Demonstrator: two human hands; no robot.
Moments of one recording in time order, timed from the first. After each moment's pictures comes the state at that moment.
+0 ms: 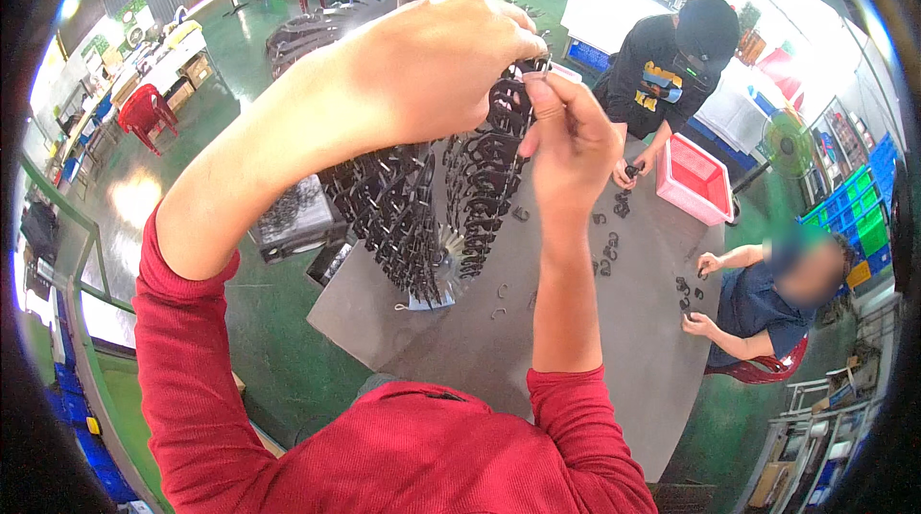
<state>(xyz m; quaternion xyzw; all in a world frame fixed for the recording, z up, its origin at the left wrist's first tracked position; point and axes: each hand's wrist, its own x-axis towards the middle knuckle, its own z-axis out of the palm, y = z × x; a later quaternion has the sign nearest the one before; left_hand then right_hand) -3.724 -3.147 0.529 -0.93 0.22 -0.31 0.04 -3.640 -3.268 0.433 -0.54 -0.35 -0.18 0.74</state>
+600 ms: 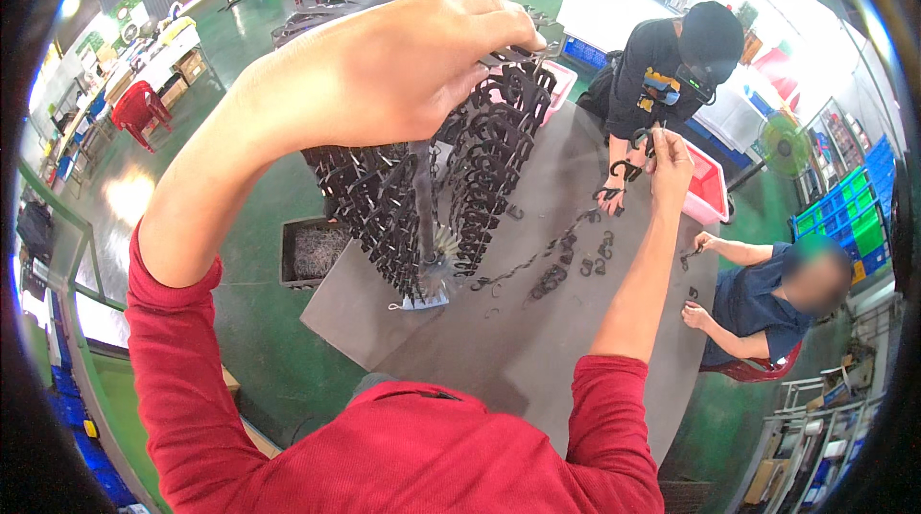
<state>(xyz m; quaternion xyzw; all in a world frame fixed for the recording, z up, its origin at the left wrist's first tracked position) -3.730 -3.136 0.546 -0.94 0.24 -0.23 -0.04 -3.442 -3.396 0.349 -0.70 -0.22 -0.15 0.67</state>
